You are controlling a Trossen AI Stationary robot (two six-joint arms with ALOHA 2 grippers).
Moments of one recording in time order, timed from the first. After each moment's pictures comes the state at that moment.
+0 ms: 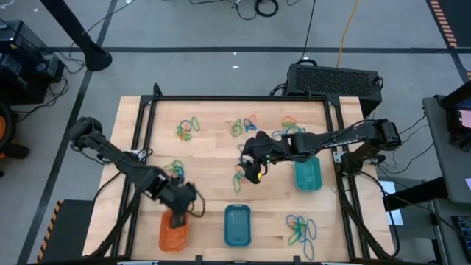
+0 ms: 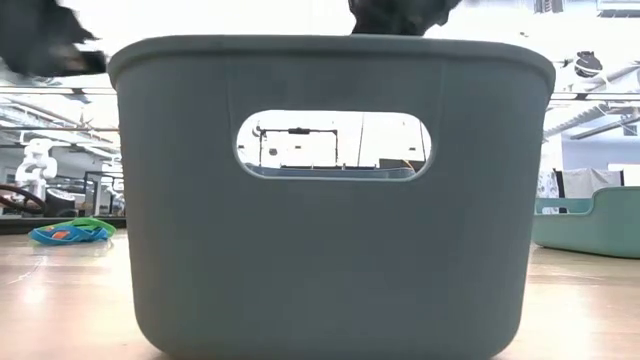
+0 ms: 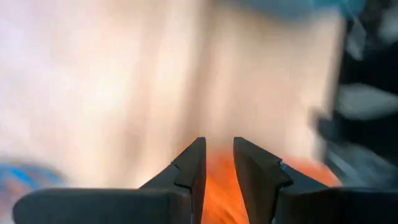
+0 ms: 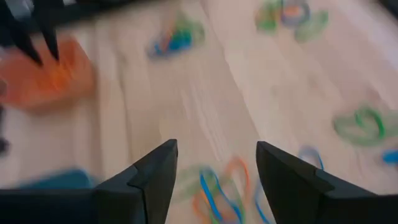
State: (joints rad) left arm -0.57 1.39 1.01 -0.74 -0.01 -0.79; right arm 0.08 1.57 1.22 -0.38 0.15 0.38
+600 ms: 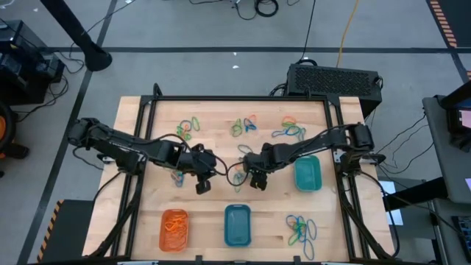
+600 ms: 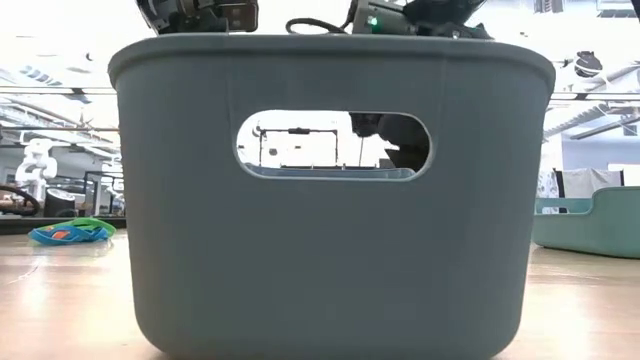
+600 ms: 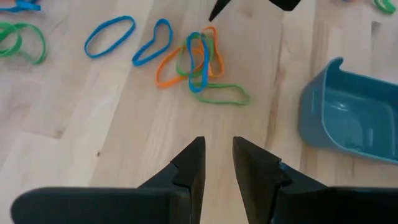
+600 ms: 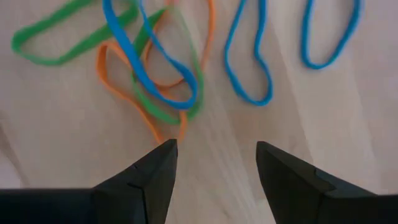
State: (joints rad) left arm -0.19 1.39 1.01 -0.54 -0.12 -0.40; right arm 0.08 1.86 1.22 -0.69 0.14 0.43
